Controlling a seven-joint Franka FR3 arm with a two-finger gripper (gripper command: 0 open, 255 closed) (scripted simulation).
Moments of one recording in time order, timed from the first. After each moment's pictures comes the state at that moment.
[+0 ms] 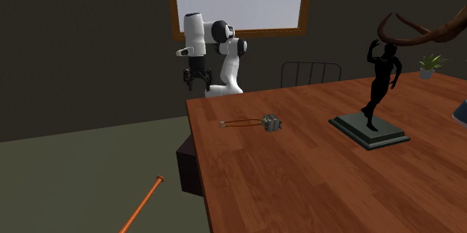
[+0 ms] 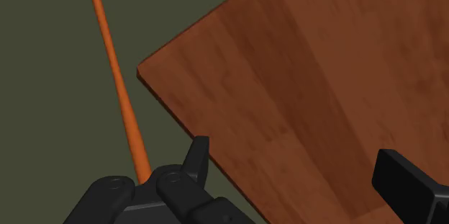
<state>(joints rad) 0.02 -0.83 -0.07 -2.28 0.05 1.62 0.02</state>
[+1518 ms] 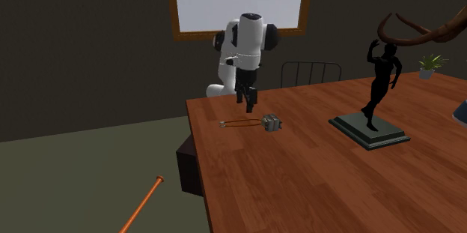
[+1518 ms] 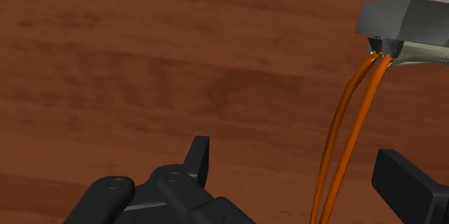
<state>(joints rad) -0.21 -0.28 0.64 -1.76 0.10 1.58 1.30</state>
